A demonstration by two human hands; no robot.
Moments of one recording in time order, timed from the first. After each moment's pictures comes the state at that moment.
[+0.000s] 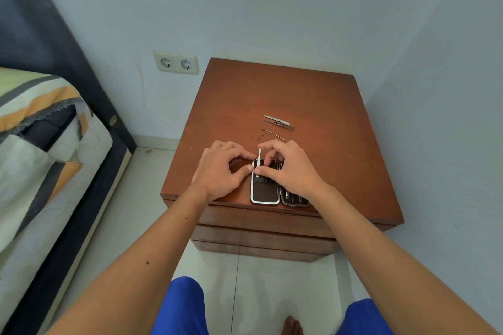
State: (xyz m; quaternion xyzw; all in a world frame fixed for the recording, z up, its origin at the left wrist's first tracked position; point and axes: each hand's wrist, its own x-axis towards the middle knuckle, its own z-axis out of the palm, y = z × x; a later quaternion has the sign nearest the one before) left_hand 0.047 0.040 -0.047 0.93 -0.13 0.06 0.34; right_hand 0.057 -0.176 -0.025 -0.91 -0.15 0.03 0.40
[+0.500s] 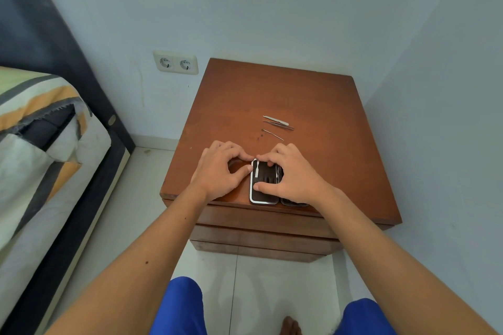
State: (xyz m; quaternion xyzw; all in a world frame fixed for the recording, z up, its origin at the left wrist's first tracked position) left_hand 0.047 0.042 -0.050 0.92 -0.13 0.07 0.35; right_hand 0.046 -0.184 -0.015 -0.93 -0.24 0.04 0.26
